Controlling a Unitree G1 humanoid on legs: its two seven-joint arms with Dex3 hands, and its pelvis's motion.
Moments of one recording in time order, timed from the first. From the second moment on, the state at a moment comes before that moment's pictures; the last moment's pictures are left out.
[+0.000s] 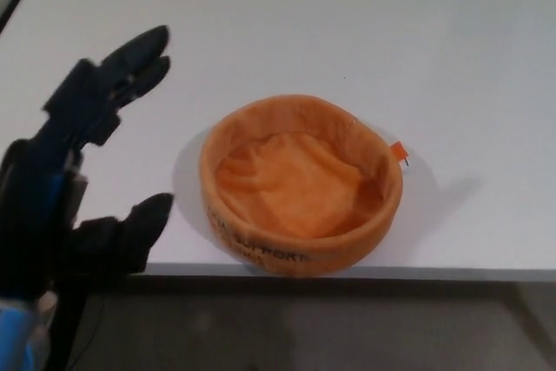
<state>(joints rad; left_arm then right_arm) 0.01 0.26 0.08 -0.44 0.01 -0.29 -0.18 0.73 -0.45 -0.33 0.17 0.31 -0.57 0.64</state>
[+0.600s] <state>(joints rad) -0.06 0.38 -0.04 -0.19 0.28 -0.34 -0.12 0.69 -0.45 -0.33 0.19 0.30 -0.57 0.63</state>
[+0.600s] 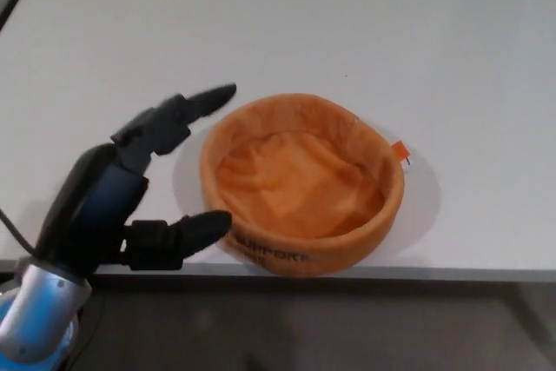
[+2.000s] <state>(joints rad) -0.42 0.54 -0.52 0.15 0.90 -0.25 -0.10 0.69 -0.45 -0.33 0.16 0.30 -0.57 0.64</state>
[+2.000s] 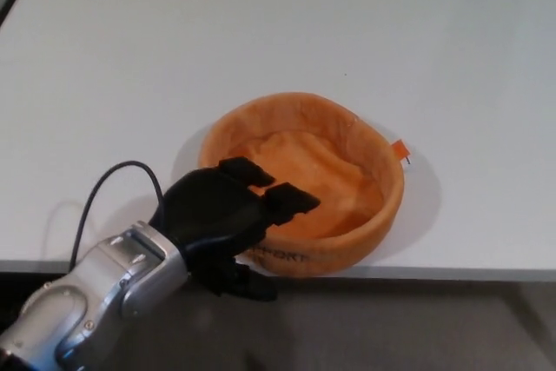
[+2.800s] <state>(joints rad) -0.60 0.60 -0.77 0.34 1.22 -0.24 0.09 0.68 -0.45 -0.33 0.16 0.29 -0.57 0.63</state>
